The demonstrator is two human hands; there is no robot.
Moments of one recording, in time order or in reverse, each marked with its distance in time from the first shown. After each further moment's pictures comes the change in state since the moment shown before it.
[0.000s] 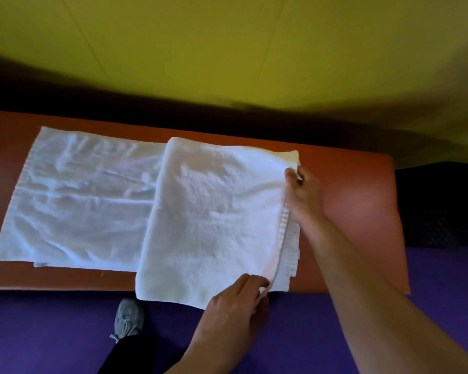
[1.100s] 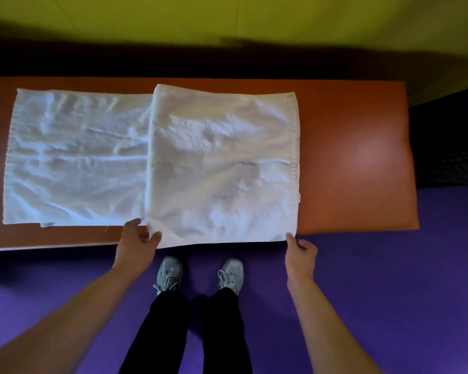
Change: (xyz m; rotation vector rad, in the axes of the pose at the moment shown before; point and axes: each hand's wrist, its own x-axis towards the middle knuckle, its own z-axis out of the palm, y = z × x) left_hand -0.030 -0.171 -0.047 -0.107 0.210 -0.916; right_hand -0.195 0.177 0.018 0.350 0.213 0.861
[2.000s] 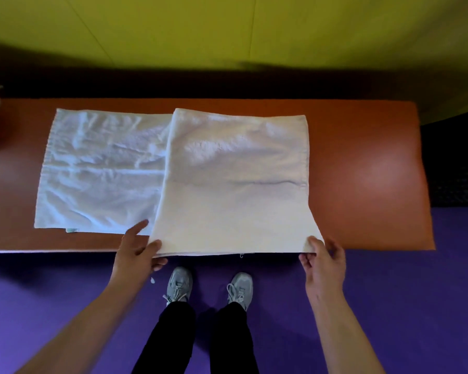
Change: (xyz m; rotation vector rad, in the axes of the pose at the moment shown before) left_hand -0.048 0.024 -0.031 -0.498 0.029 -0.004; right_hand -0.029 -0.055 -0.022 0.535 -0.090 -0.033
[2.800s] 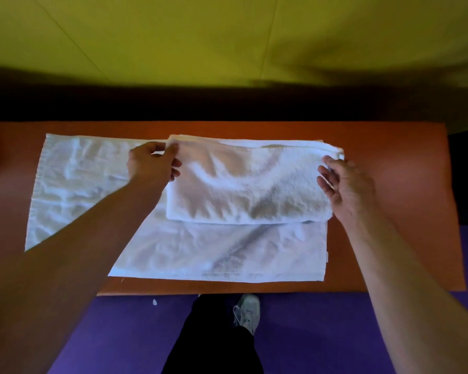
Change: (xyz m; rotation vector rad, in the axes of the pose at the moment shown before) left_hand 0.165 0.193 0.081 0.113 0.120 0.298; right_hand 0.082 -0.131 0.187 -0.126 -0.257 -0.107
